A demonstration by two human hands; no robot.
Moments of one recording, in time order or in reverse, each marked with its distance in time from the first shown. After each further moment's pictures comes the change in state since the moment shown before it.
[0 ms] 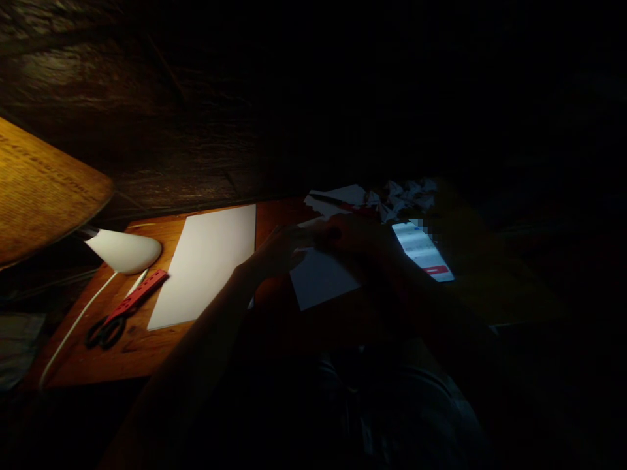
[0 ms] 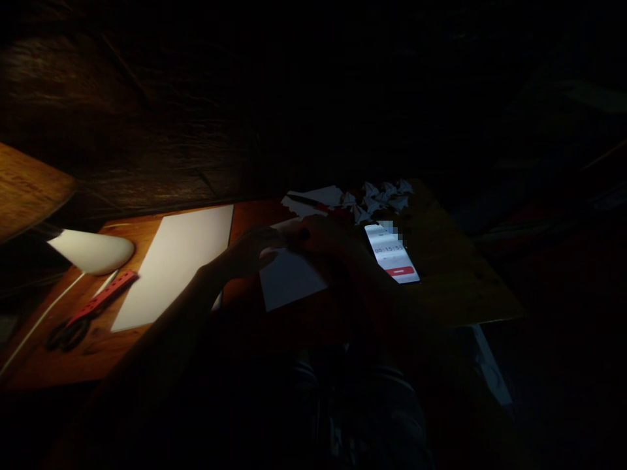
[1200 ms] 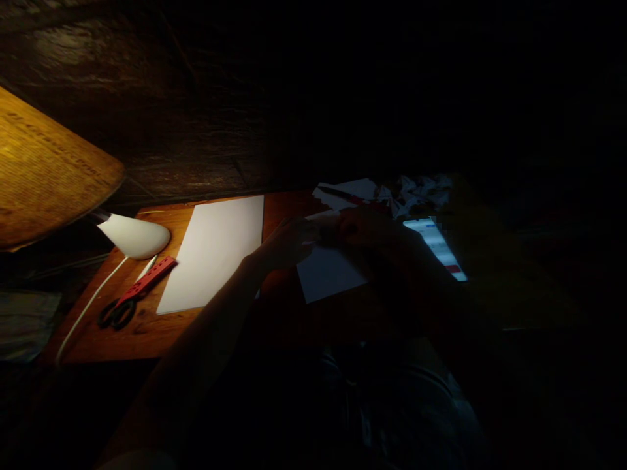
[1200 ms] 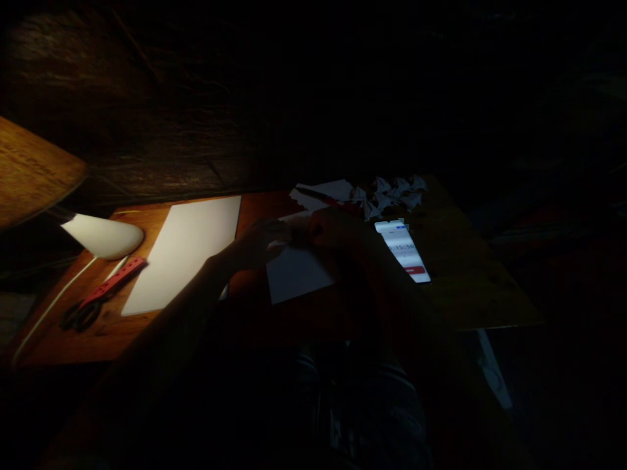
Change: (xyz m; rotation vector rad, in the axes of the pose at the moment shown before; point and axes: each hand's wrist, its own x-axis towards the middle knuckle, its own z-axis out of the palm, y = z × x) left_hand 0.000 0.009 -0.003 -0.038 -0.006 -0.053; right_hand 0.010 0.029 0.001 0.067 -0.123 -0.189
